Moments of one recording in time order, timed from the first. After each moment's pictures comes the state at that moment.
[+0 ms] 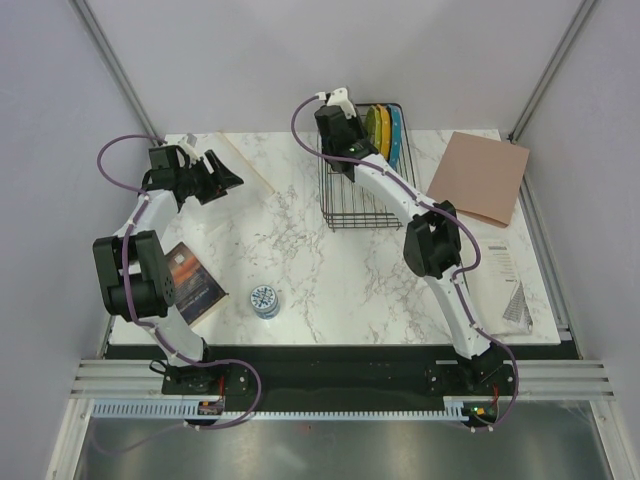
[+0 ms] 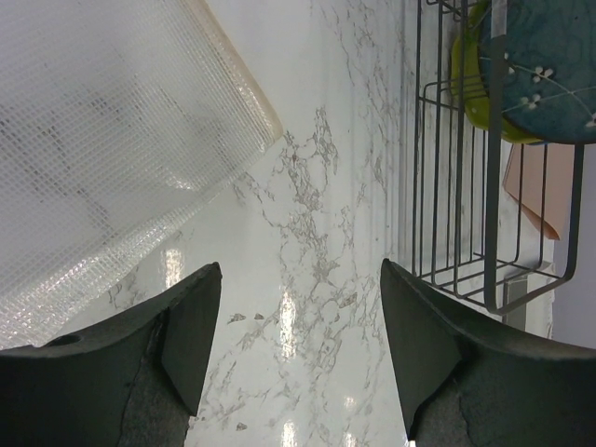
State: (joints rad) left arm 0.16 1.74 1.26 -0.20 0.59 -0.40; right arm 0.58 2.44 2.37 -0.36 0.91 -0.14
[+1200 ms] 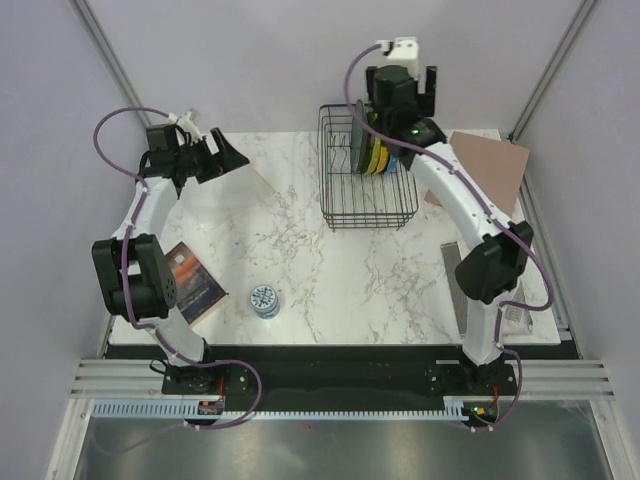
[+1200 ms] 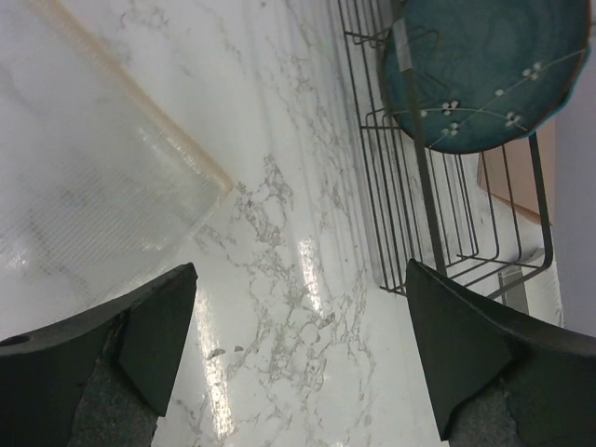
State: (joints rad) left arm 0.13 1.74 1.39 -0.25 0.61 -0.35; right arm 0.53 1.99 2.12 -0.29 0.82 -0.07
